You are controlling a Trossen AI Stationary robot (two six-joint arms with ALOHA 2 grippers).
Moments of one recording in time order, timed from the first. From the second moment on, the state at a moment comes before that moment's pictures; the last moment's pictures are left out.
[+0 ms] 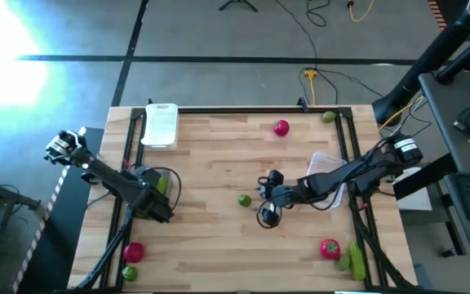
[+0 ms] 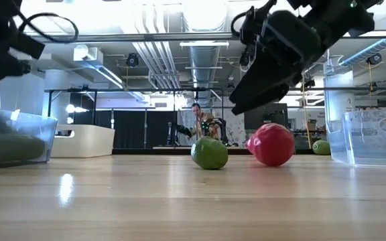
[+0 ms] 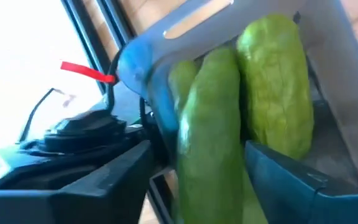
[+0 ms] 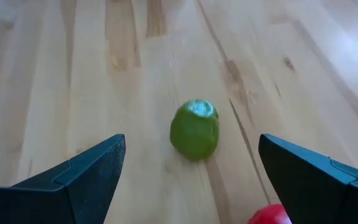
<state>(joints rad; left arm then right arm) -0.55 1.34 0.89 -1.57 -0.20 -1.60 0.26 1.58 0.81 0.06 0.28 0.34</state>
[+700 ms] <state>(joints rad) -0.52 1.32 1.36 -1.29 -0.96 -0.80 0.25 1.27 0.81 -0.31 0.56 0.44</state>
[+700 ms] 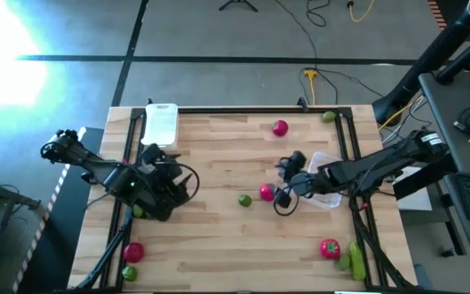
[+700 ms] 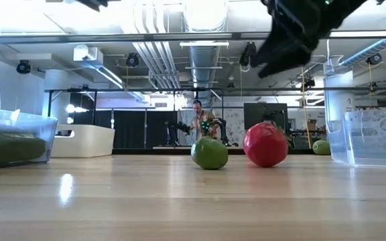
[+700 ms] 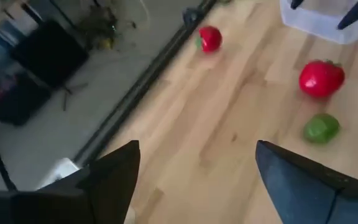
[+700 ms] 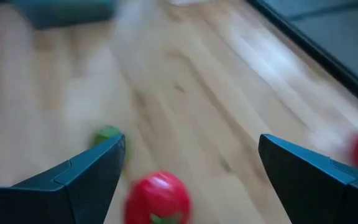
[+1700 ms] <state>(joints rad) -0.37 1.67 0.79 0.28 -0.58 -0.48 0.24 1.46 0.86 -0.39 0.24 0.34</state>
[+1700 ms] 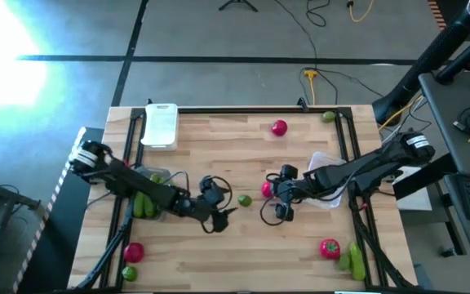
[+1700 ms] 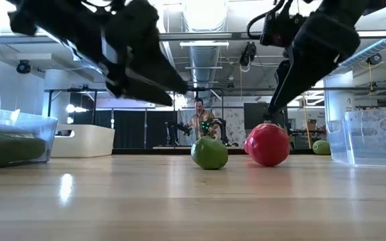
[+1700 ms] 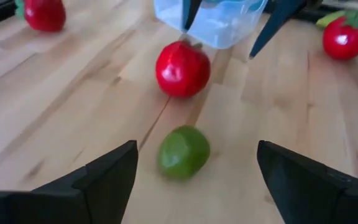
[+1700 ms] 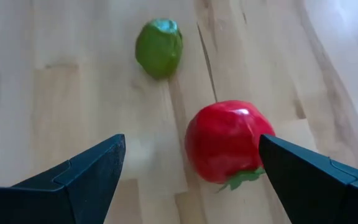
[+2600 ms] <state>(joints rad) -0.37 1.76 0.77 0.30 -0.64 -0.48 0.06 1.67 0.88 -0.39 0.10 0.17</state>
